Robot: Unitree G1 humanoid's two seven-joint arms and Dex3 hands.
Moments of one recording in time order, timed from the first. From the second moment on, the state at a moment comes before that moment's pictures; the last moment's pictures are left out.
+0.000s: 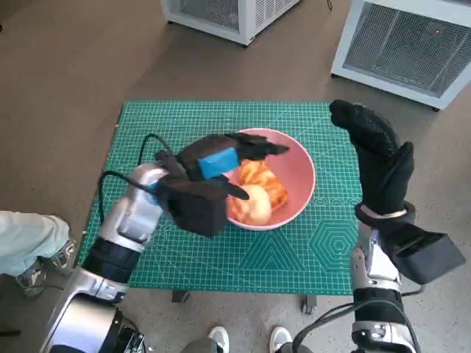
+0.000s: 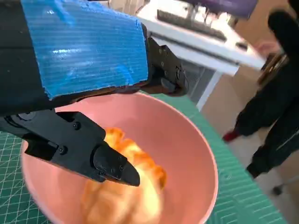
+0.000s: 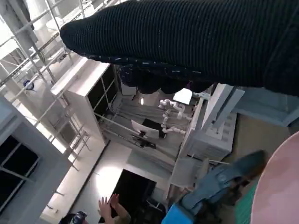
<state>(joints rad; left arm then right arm) -0.76 0.38 -0.24 0.45 0.28 -0.34 -0.45 -0.58 -0.10 -0.17 0.56 0.27 -0.81 0.42</state>
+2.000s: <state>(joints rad) -0.62 0.11 0.13 0.42 -0.32 -0.50 -0.47 -0.59 -0.11 -0.12 0.33 0.20 -0.64 0.30</state>
